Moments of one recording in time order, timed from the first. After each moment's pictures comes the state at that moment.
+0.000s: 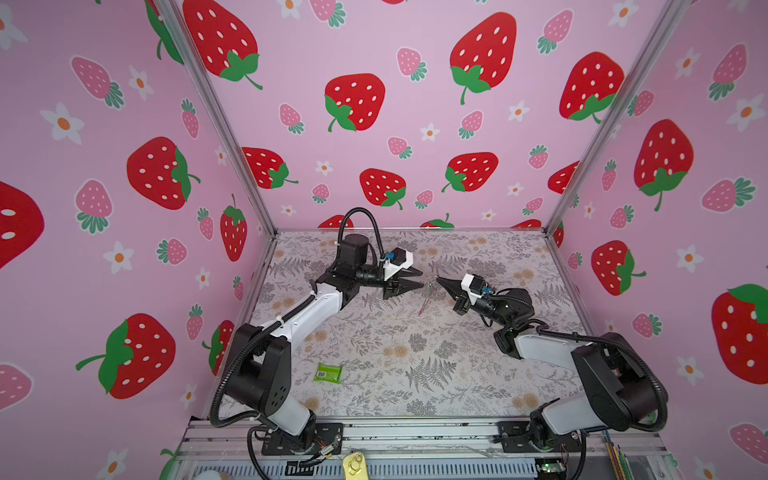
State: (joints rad) left arm -0.40 1.59 1.16 0.03 1.09 0.55; right arm 0.54 1.48 0.54 1.23 -0.67 -0.16
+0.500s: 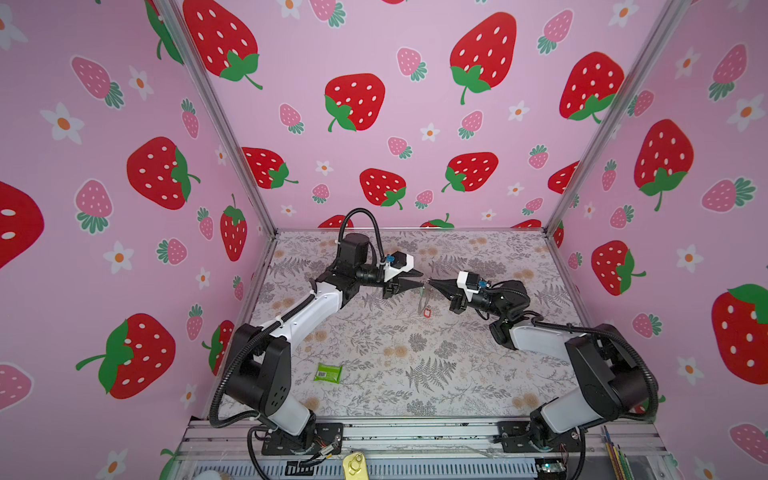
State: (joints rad) left arm -0.40 1.59 1.18 -0.01 1.09 0.66; right arm 0.53 1.54 0.63 1.21 -0.84 -0.10
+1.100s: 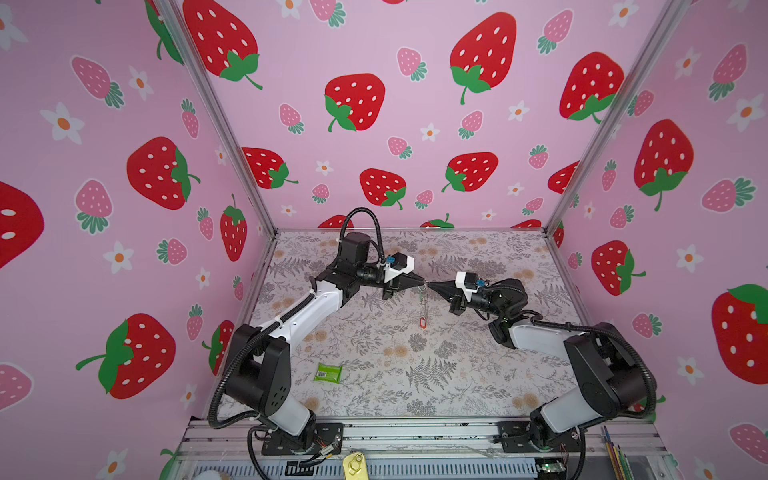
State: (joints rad) left arm -0.41 1.59 1.20 -0.08 1.12 0.70; right arm 0.53 1.55 0.63 1.17 -0.88 -0.08
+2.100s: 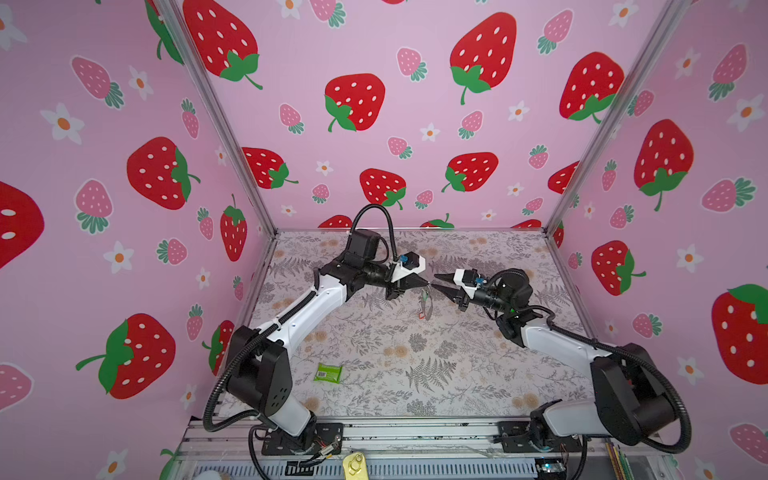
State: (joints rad) left arm -0.47 1.59 1.33 -0.38 0.96 0.79; right arm 0.51 1.39 0.69 0.75 -0.83 -0.35
